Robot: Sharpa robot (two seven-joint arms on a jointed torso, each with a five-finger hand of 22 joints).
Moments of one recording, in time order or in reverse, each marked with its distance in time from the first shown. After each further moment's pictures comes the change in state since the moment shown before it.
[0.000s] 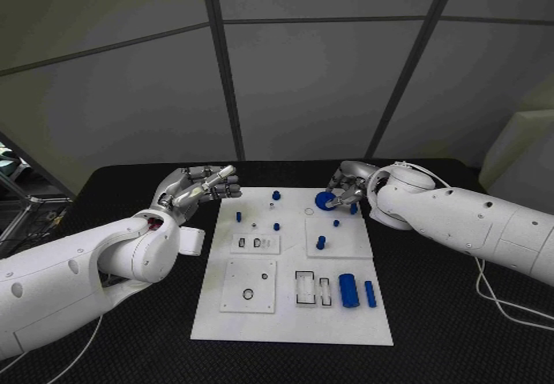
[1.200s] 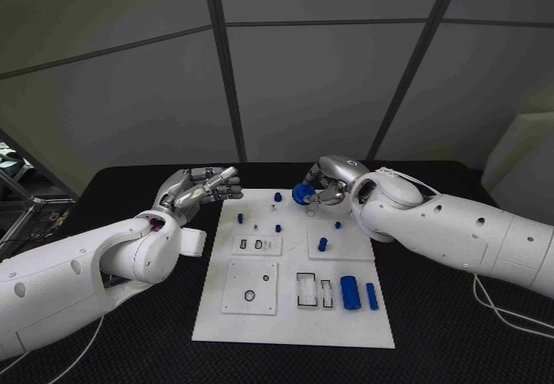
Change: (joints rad) left arm 0.000 -0.002 0.000 0.001 0.000 0.001 0.000; left_hand 0.000 0.000 0.000 0.000 0.000 0.000 0.000 -0.004 0.000 0.000 0.000 0.000 0.000 0.000 0.000 0.000 0.000 0.000 0.000 0.000 0.000 0.000; right arm -0.012 0.015 0.000 0.161 -0.182 -0.208 0.042; right_hand -0.030 0.055 0.072 -0.095 0.115 0.061 0.008 0.000 0.001 0.004 -0.018 0.019 0.000 0.000 -0.007 0.012 0.000 0.000 0.000 -0.007 0.000 0.000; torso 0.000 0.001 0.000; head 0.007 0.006
